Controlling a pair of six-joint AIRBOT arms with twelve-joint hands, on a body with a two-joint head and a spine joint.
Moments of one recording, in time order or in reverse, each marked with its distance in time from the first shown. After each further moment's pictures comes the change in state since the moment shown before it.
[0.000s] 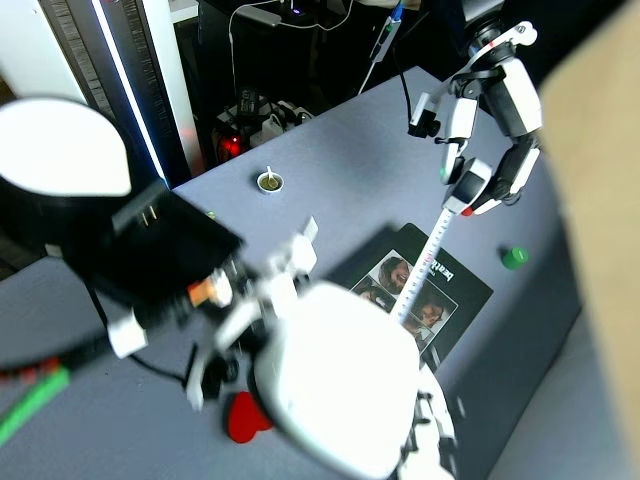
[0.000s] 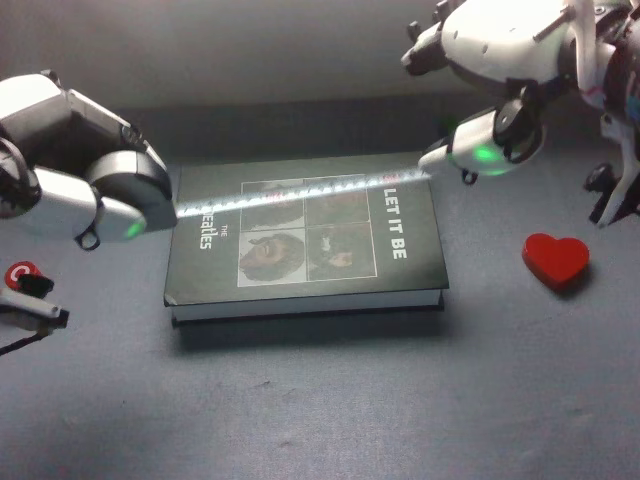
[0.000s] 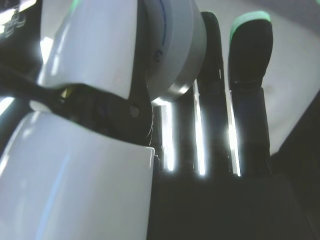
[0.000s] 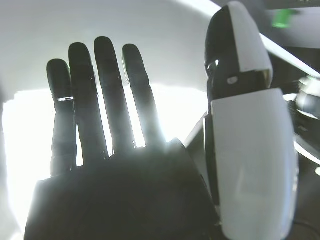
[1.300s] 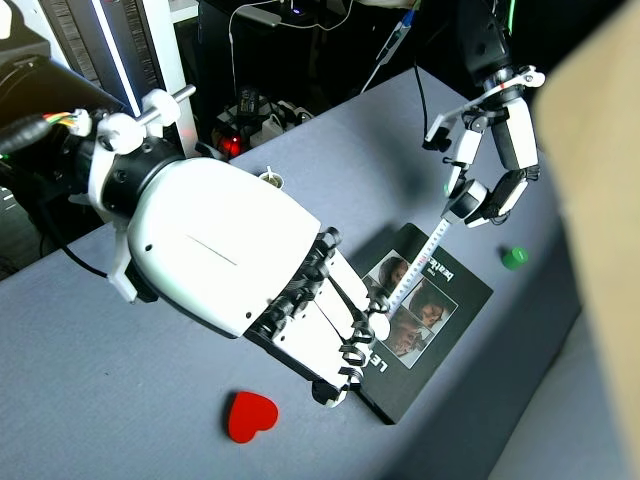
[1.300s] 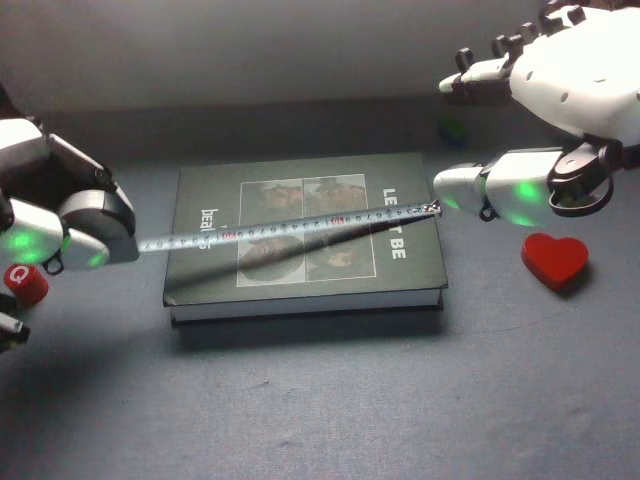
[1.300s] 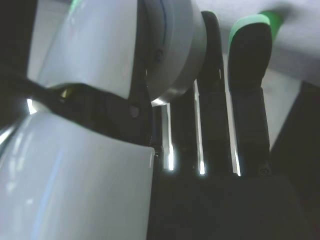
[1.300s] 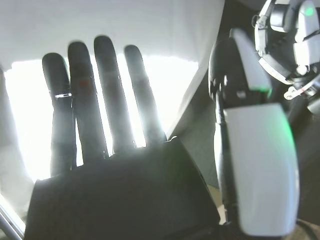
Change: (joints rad) left arm 0.190 -0.109 0.249 0.511 0.113 -0.577; right arm -0.067 0.189 -0.271 -0.094 -0.165 0.220
